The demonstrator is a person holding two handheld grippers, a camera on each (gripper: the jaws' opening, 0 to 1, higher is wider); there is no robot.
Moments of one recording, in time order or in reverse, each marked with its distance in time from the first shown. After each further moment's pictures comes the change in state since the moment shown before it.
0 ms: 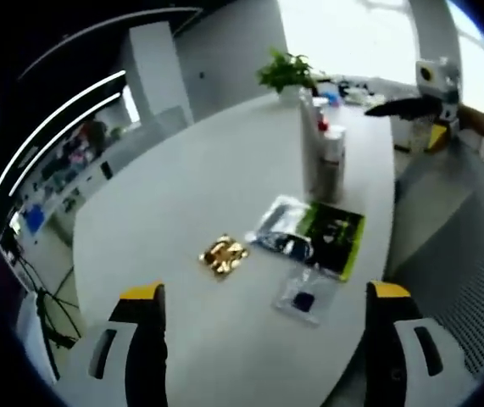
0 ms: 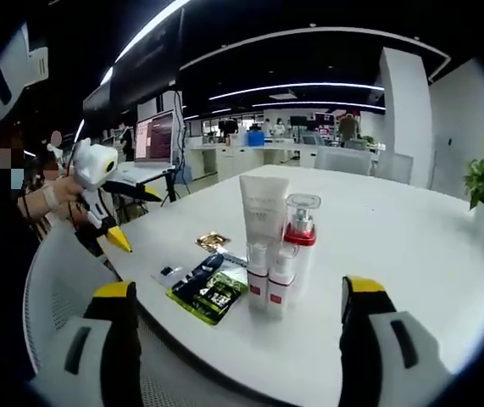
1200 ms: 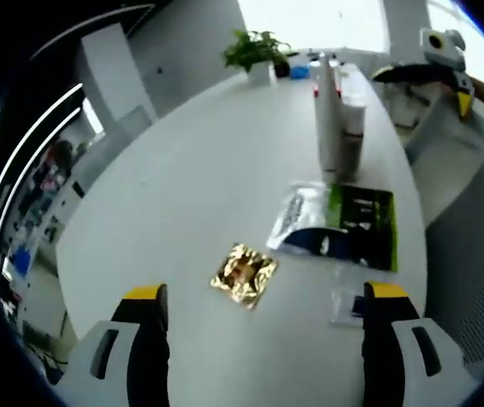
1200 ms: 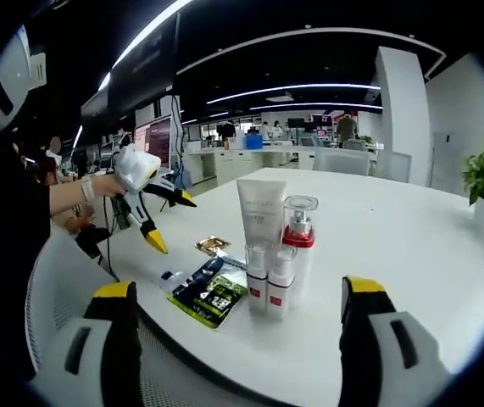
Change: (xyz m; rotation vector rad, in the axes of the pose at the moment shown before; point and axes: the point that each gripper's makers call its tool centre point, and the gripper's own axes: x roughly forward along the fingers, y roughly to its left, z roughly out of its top) left arm 0.067 0.042 0.004 0.164 0.099 -0.119; right arm 0.000 -0.001 0.004 0.020 -0.021 -0.004
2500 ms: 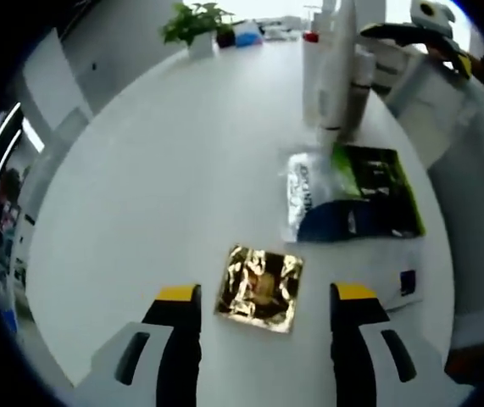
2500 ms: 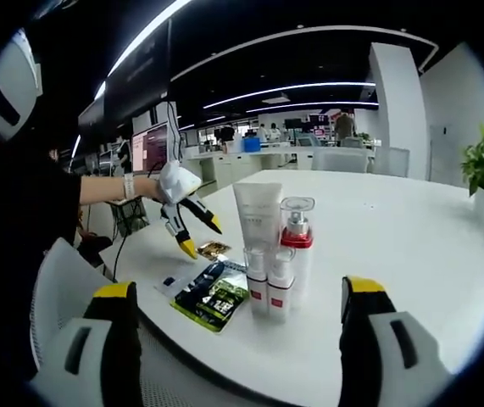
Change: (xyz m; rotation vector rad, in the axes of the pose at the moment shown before) left arm 0.058 0.009 -0.009 0.214 0.159 -0.293; right arm -0.001 -0.001 0.003 0.047 -0.023 0.004
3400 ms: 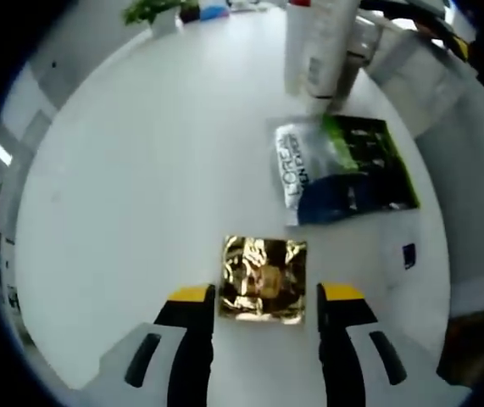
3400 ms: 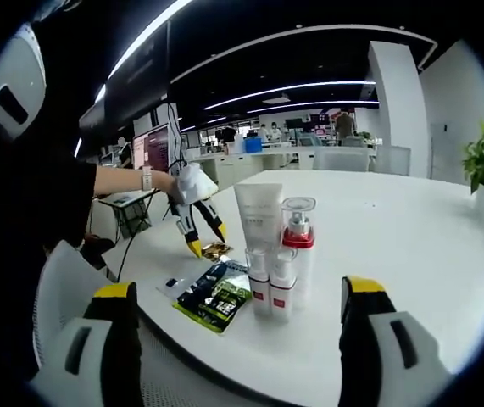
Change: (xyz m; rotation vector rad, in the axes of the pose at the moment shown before) left arm 0.012 0.011 -0.017 0.064 0.150 -0.118; right arm 0.001 0.001 0.000 0.011 -0.001 0.012
